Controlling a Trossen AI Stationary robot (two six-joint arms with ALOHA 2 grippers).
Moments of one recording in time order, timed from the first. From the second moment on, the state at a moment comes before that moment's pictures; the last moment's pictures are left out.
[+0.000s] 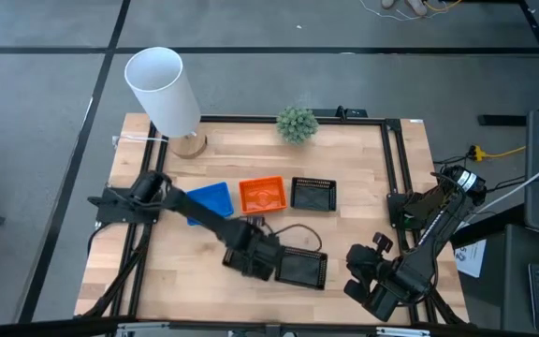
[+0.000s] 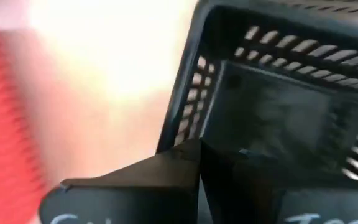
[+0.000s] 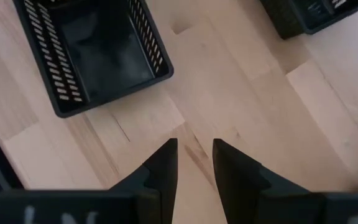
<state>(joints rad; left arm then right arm) -0.38 2.05 1.50 -0.73 -0.20 -0.30 0.94 1.67 1.35 -1.27 0.43 1.51</state>
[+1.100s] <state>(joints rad) -0.72 0.82 0.88 -0.72 -0.69 -0.36 0.88 1.67 1.35 -1.23 0.70 1.33</state>
